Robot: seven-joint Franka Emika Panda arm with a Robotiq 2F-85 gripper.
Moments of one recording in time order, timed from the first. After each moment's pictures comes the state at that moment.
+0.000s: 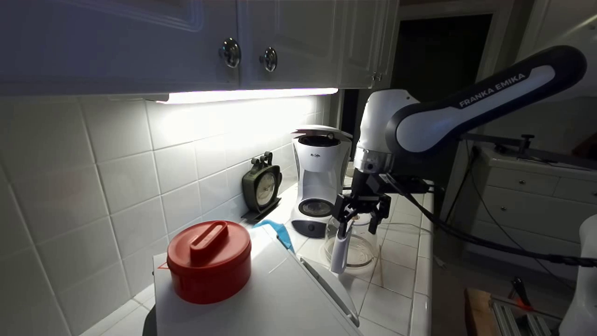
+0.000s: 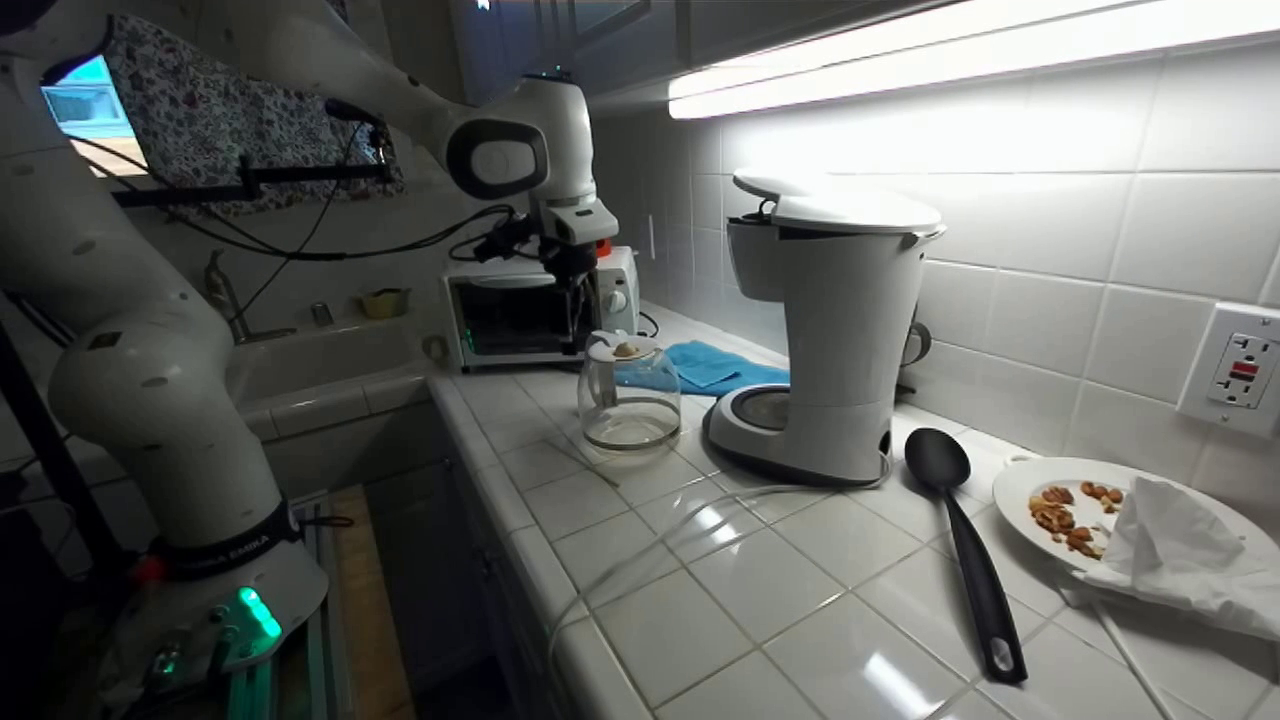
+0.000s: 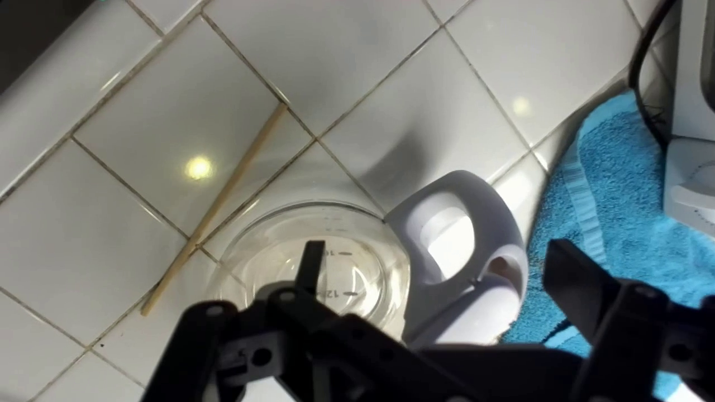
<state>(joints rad) -0.05 -0.25 -0.02 -2.43 0.15 2.24 0.61</state>
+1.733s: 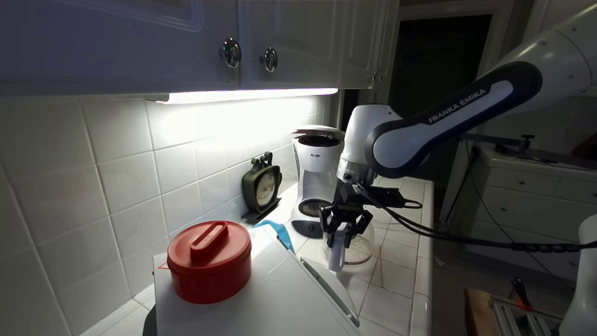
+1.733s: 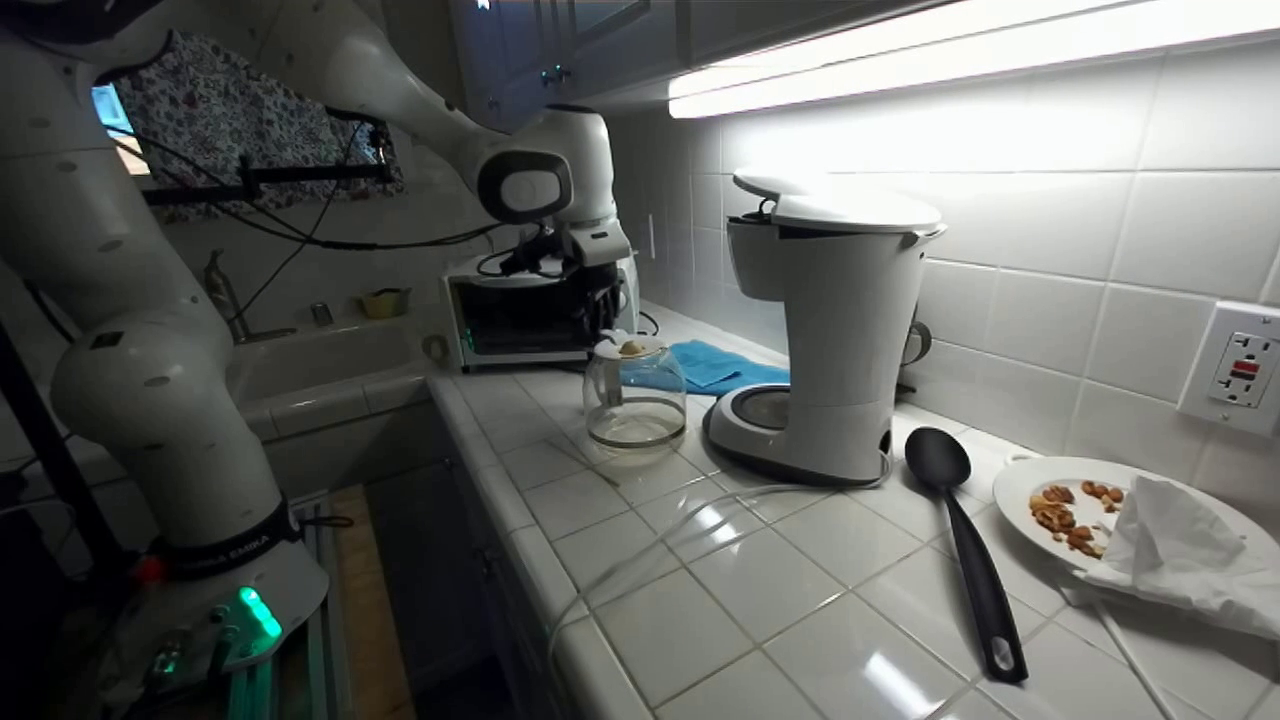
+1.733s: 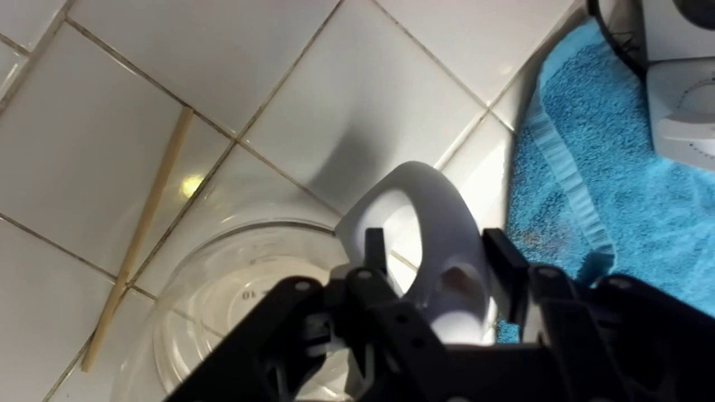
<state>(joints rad) -0.04 -0.11 0.00 -2.37 0.19 2.35 0.77</state>
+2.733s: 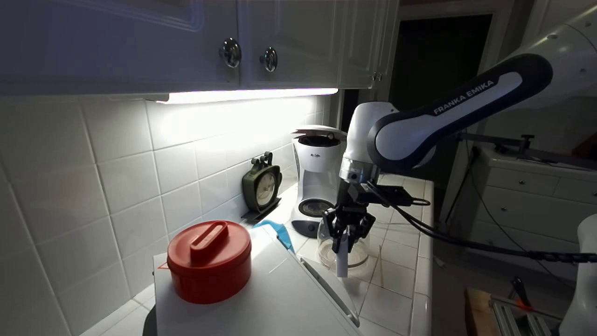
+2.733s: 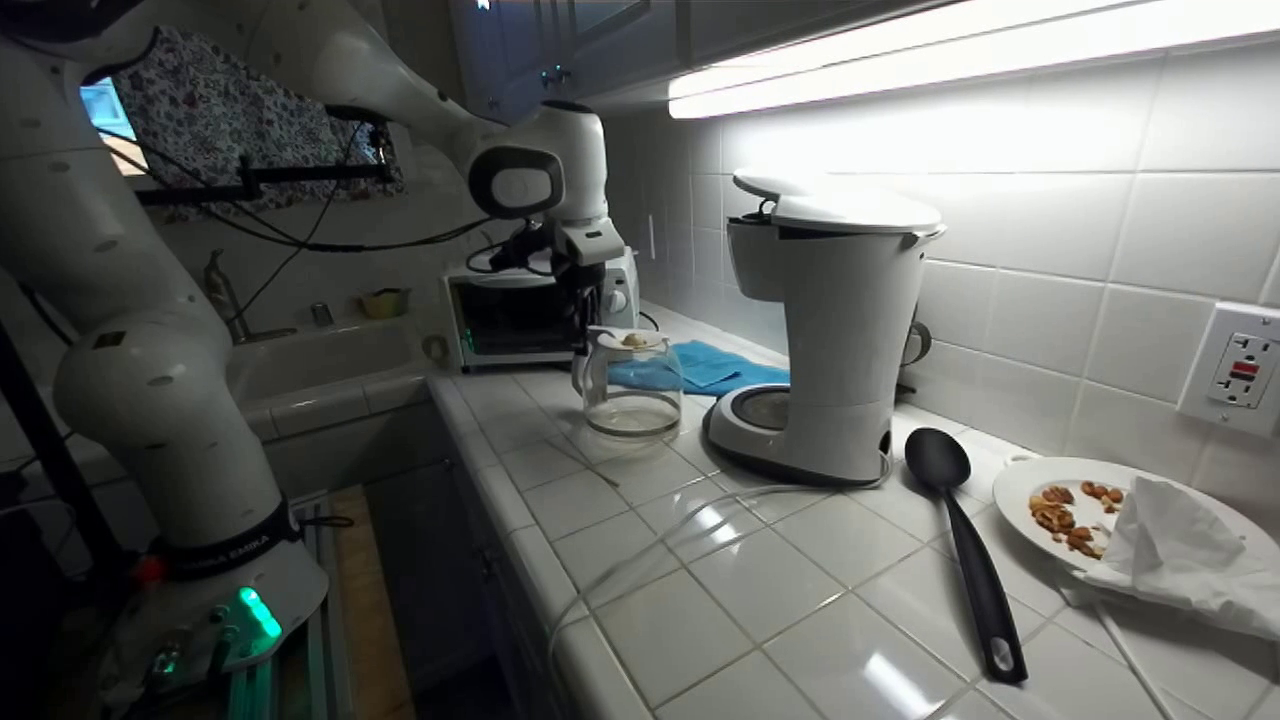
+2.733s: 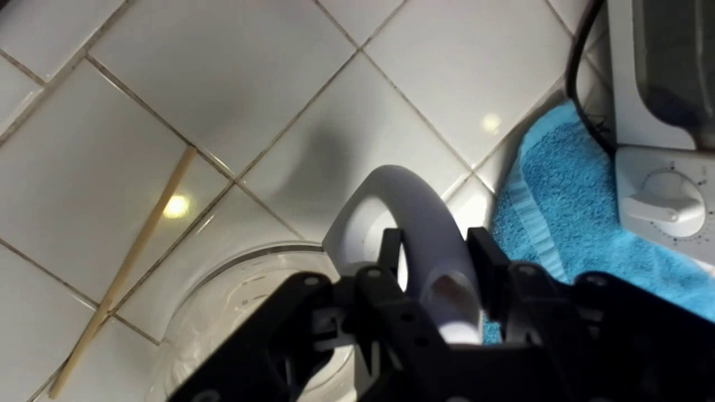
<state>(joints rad) -0.02 -0.14 0.00 -2.38 0.27 2.29 0.64</state>
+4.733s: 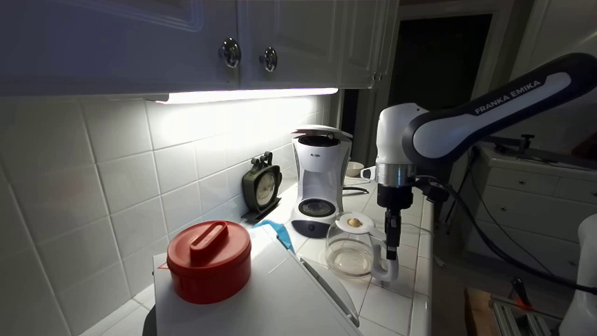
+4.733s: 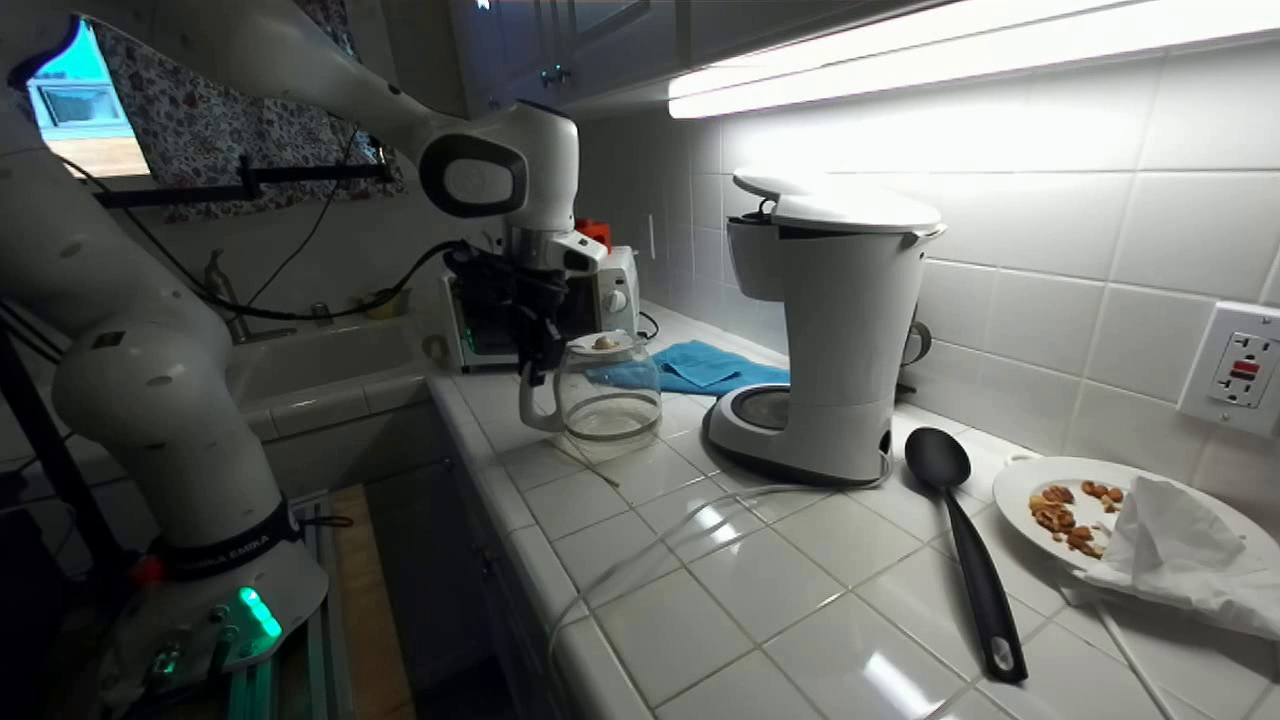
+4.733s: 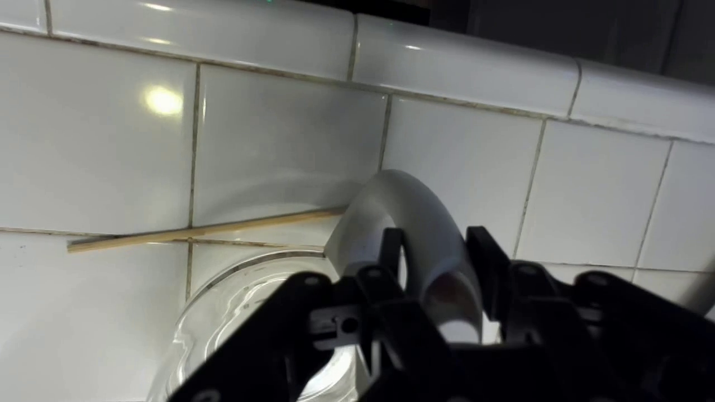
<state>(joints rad) -0.02 -0.33 -0.11 -2.54 0.14 2.08 -0.30</state>
